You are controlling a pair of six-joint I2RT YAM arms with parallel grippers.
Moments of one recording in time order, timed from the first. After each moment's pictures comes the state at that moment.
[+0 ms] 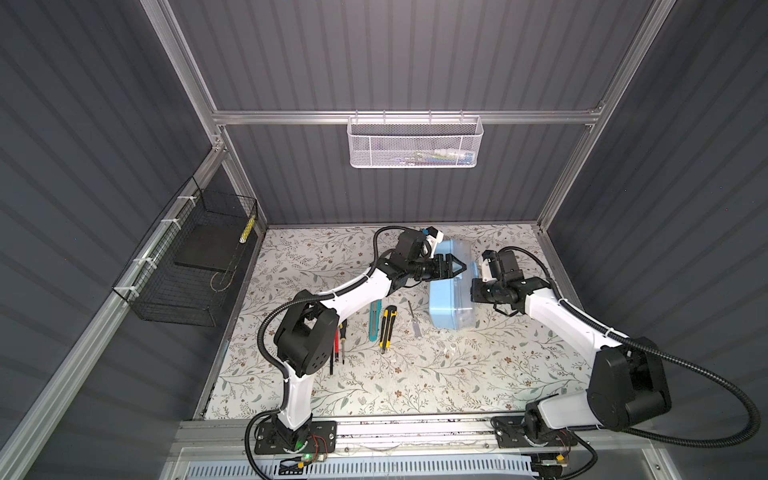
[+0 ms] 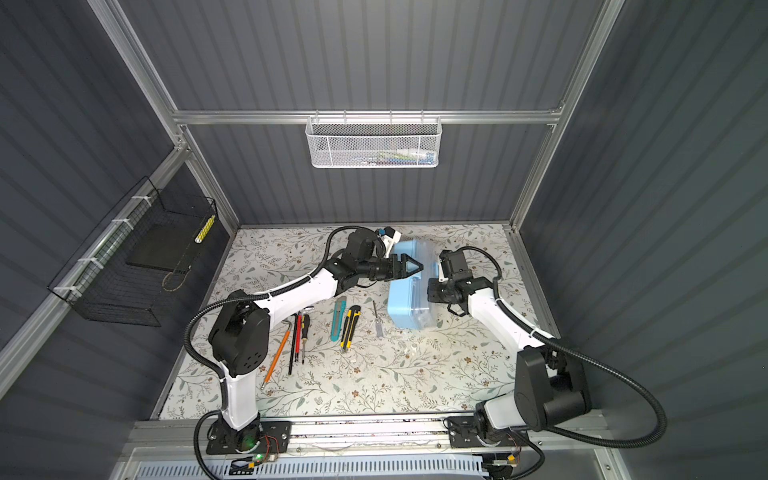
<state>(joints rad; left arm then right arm) -0.74 1.97 1.56 -0.01 0.57 -0.74 0.29 1.43 0.98 -0.48 -0.01 0.30</state>
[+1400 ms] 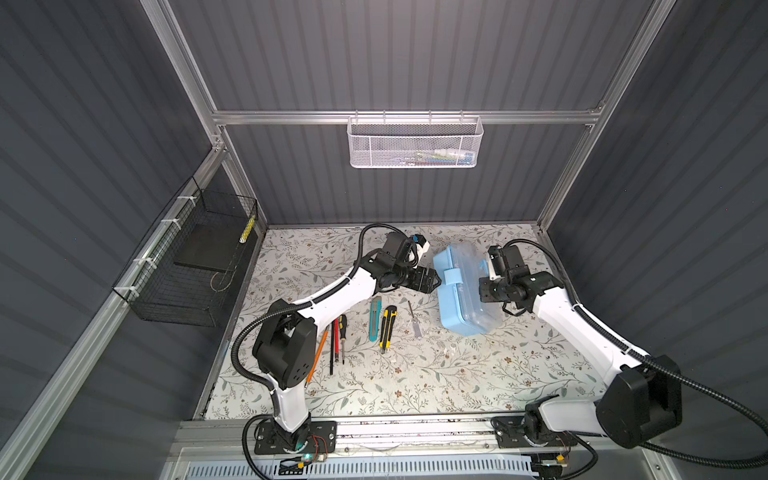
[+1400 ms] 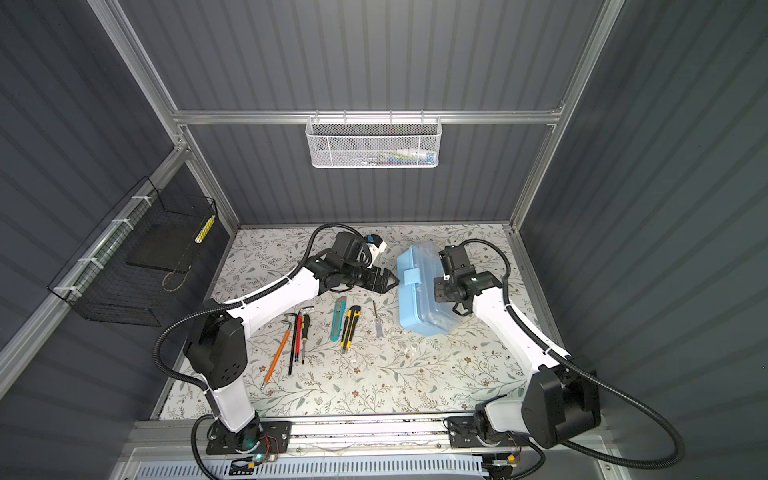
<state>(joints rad) -0.70 1.82 1.49 -0.42 0.36 -0.27 0.33 1.35 1.09 -0.71 0.18 0.22</state>
